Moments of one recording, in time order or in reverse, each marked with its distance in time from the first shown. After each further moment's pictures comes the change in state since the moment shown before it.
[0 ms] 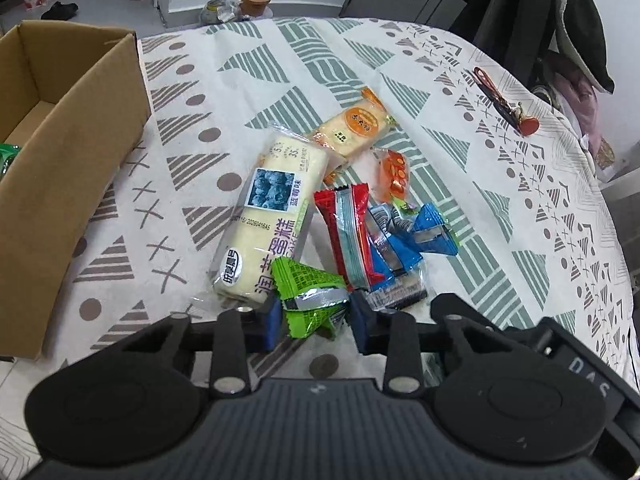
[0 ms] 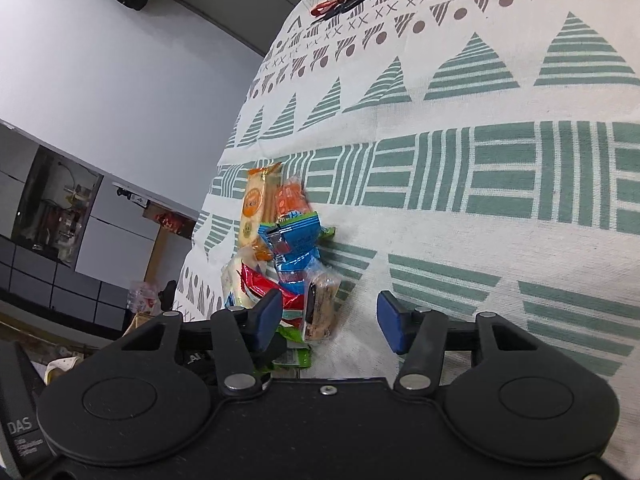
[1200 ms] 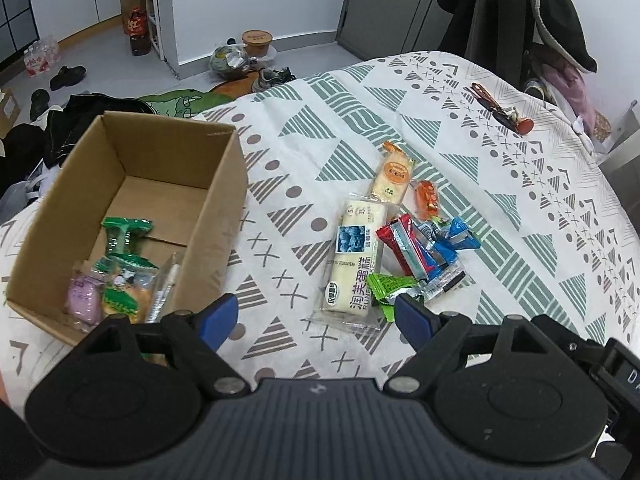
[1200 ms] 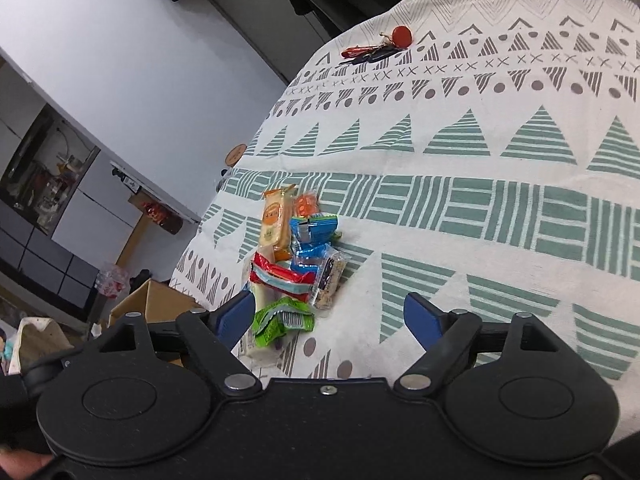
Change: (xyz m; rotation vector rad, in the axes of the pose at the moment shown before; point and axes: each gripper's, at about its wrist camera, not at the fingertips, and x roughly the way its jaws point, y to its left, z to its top) left arm -0.090 0.039 0.010 0.165 -0.057 0.091; right arm -0.067 0.037 -0.024 -0.175 -0.091 -0.095
